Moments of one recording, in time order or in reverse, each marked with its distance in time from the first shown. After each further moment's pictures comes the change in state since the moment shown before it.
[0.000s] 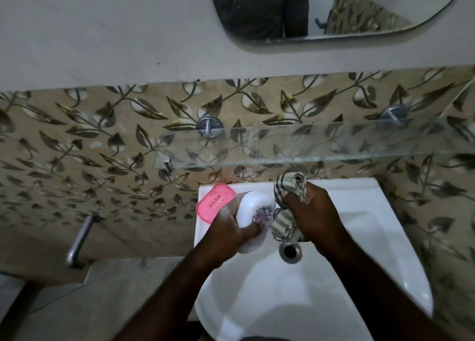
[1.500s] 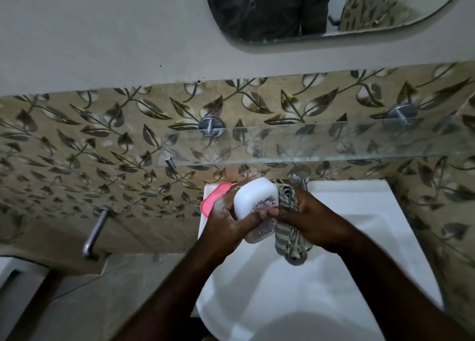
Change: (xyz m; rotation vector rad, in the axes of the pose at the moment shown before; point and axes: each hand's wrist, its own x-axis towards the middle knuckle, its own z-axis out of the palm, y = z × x) left_hand -0.012 0.038 0.013 -0.080 0.123 0.052; right_hand 0.005 -0.004 -0.019 0.296 -0.666 -0.077
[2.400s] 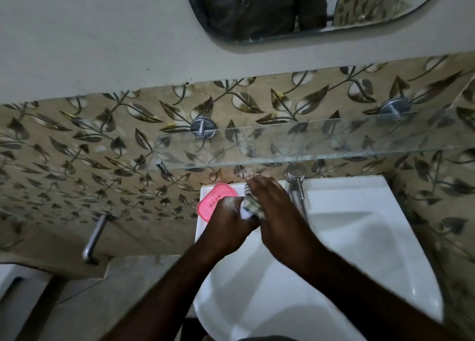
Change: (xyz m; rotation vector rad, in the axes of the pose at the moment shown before) left_hand 0.014 -0.004 0.014 0.384 -0.086 0.174; right_hand 0.008 0.012 0.042 -0.851 0.396 -0.333
